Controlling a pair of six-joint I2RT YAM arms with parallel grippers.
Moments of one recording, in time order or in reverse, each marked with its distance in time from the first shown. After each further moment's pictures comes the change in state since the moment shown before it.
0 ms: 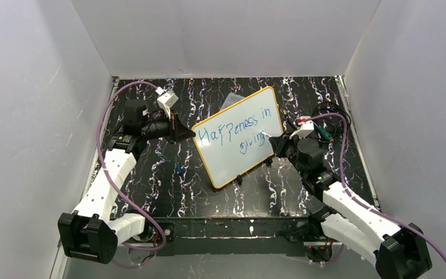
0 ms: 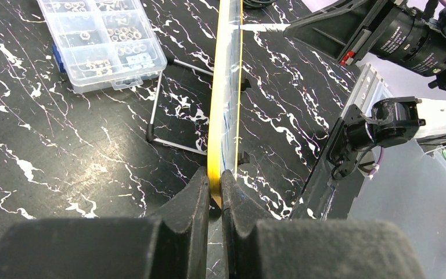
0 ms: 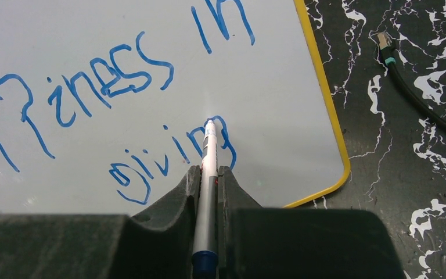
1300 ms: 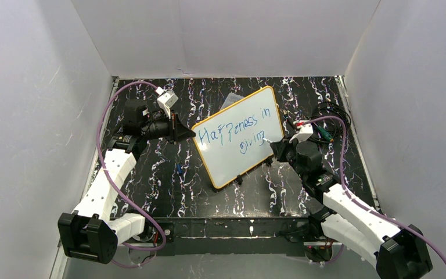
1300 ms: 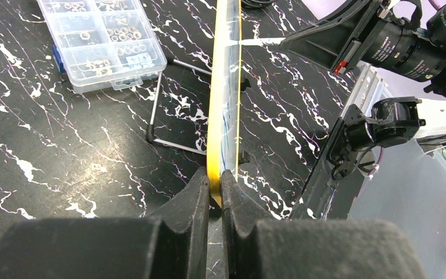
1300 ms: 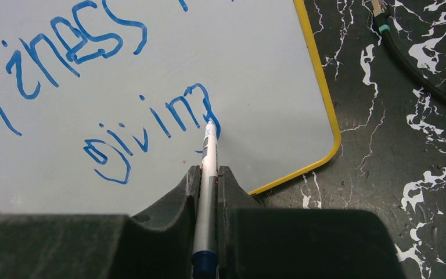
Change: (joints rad) left arm 0.000 0.000 0.000 0.000 0.002 0.000; right arm 0.000 -0.025 -0.035 -0.064 0.007 0.004
